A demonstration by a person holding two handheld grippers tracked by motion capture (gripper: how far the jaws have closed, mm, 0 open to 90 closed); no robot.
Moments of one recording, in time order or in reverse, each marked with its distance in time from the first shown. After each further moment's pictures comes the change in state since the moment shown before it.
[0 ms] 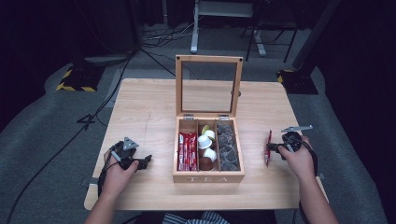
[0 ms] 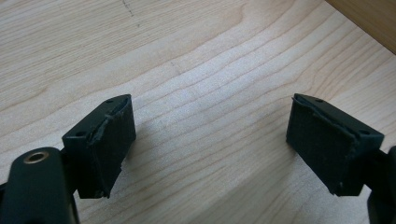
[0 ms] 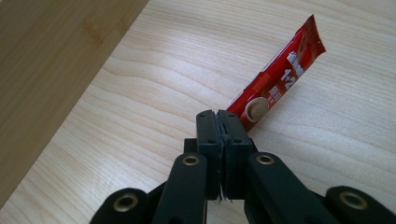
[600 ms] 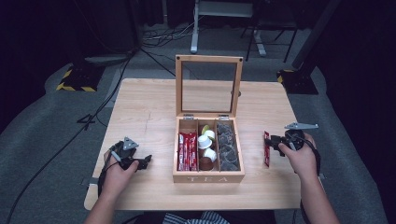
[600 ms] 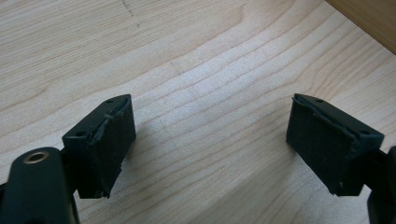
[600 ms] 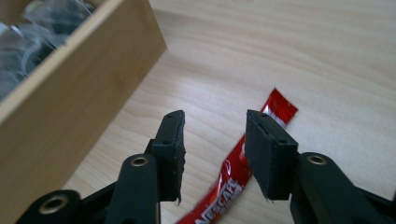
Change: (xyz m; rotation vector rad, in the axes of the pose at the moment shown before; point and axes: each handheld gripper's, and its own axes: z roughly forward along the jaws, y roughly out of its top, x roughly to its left) left arm 0.000 0.000 0.000 0.000 0.000 0.000; right arm 0.013 0.012 -0.019 -0.169 -0.010 -0.026
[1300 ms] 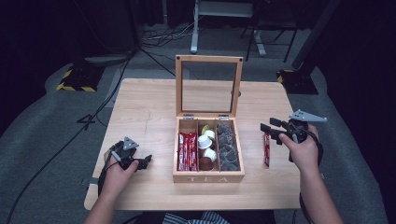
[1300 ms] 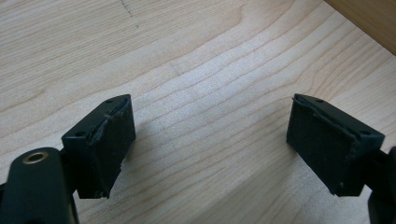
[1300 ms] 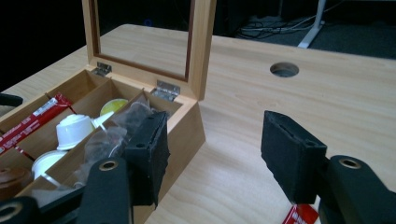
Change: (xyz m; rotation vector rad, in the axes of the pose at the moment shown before) left arm 0.000 0.001 0.001 -0.002 -0.002 0.004; right arm 0.026 0.044 -0.025 -0.244 0.066 -0.070
